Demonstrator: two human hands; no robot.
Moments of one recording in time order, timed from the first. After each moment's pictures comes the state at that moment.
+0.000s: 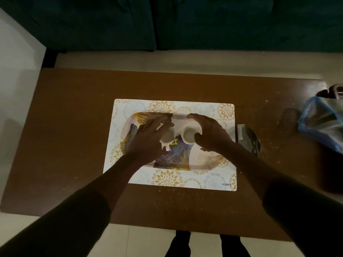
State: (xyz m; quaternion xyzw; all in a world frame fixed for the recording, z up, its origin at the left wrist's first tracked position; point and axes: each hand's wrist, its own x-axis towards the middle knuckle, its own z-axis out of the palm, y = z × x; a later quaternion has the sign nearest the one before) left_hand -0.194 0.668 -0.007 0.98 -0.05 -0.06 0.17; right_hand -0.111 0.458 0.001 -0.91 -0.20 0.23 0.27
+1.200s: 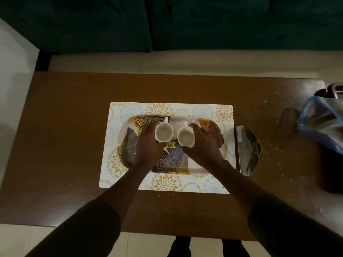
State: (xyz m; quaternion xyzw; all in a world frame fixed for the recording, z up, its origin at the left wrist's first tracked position) left_hand -0.186 0.646 -0.021 0.91 0.15 -0.03 0.37; right_hand -0.145 0.475 -0.019 -0.93 -0.12 0.16 0.30
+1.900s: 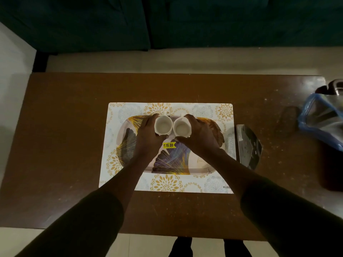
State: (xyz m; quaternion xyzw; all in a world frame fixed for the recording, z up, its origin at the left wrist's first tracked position) left_hand -0.164 0.652 -0.027 0.91 0.15 -0.02 0.38; right_hand -0.118 0.485 -0.023 -0.92 -0.15 0.16 0.31
